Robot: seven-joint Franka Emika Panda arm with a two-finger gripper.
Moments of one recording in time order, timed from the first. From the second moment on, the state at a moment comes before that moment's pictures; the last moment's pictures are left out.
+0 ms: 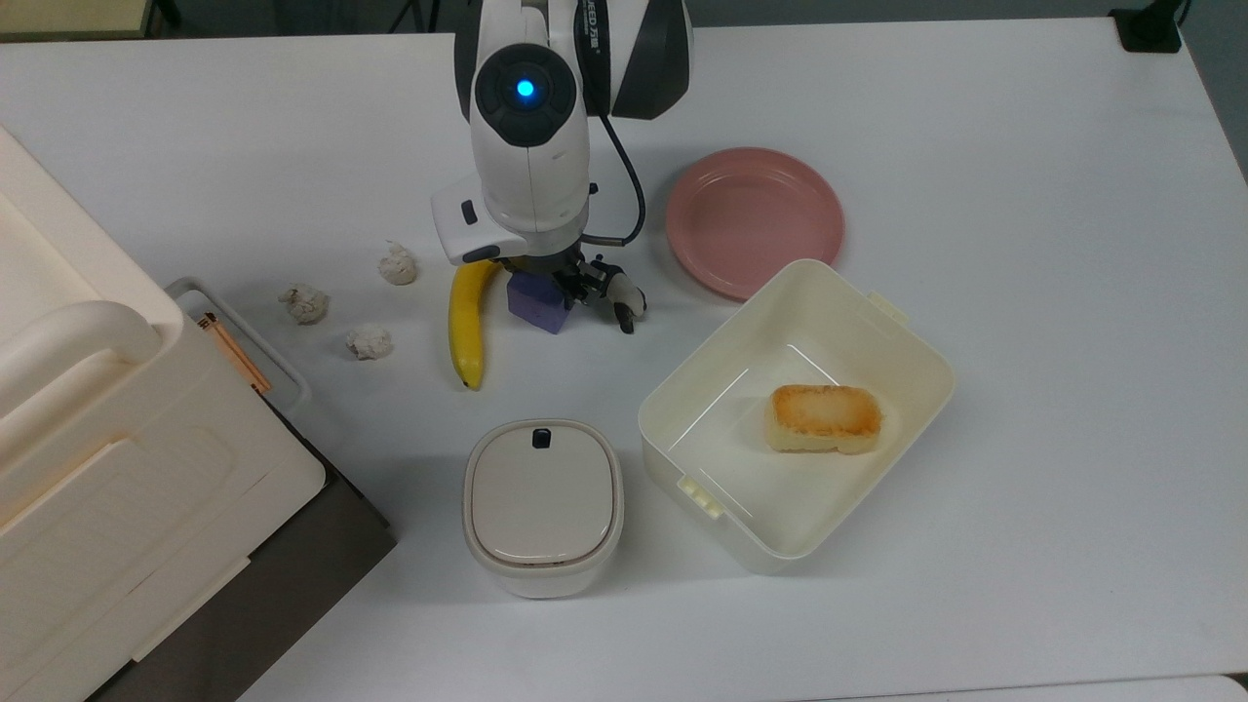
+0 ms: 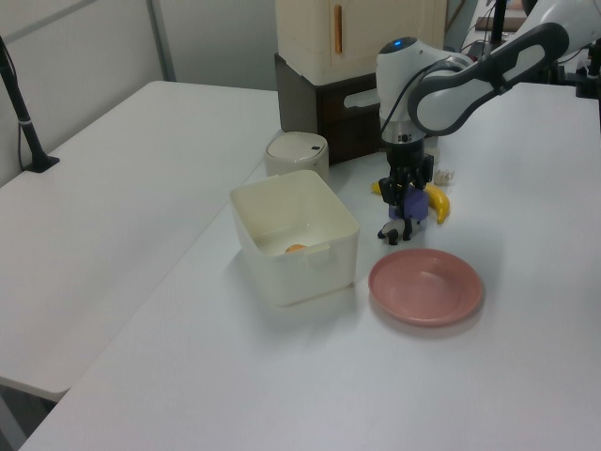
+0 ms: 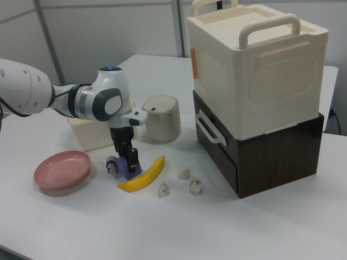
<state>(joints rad) 0.06 0.38 -0.02 -1.82 -0.03 2.10 0.50</state>
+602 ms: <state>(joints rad) 0.18 0.27 -0.02 -1.81 -0.01 2.02 0.52</state>
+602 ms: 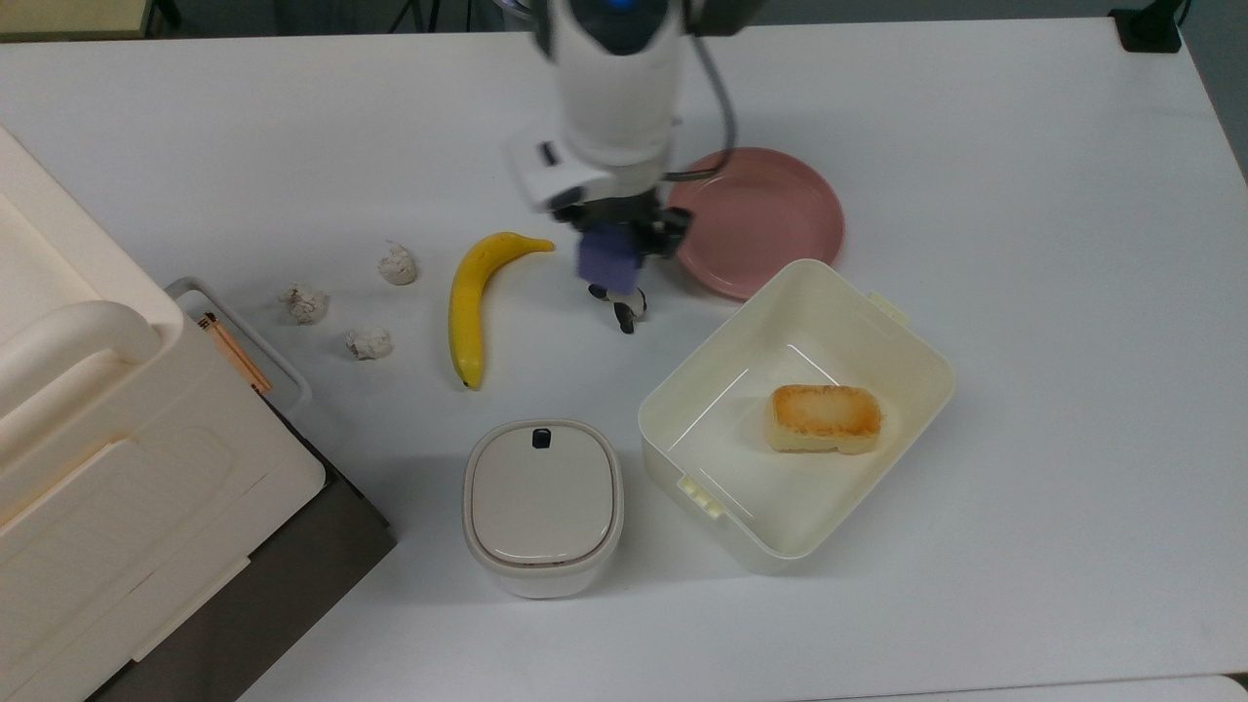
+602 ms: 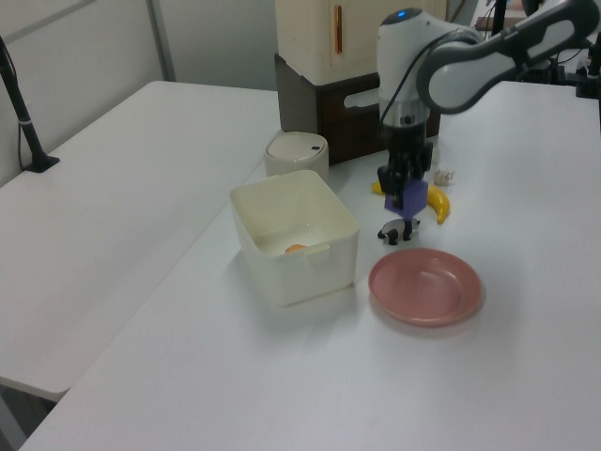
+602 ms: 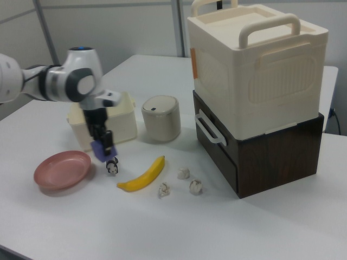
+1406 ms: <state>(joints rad) 0.44 0.32 -0.01 -1.82 -0.01 2.02 0.72</state>
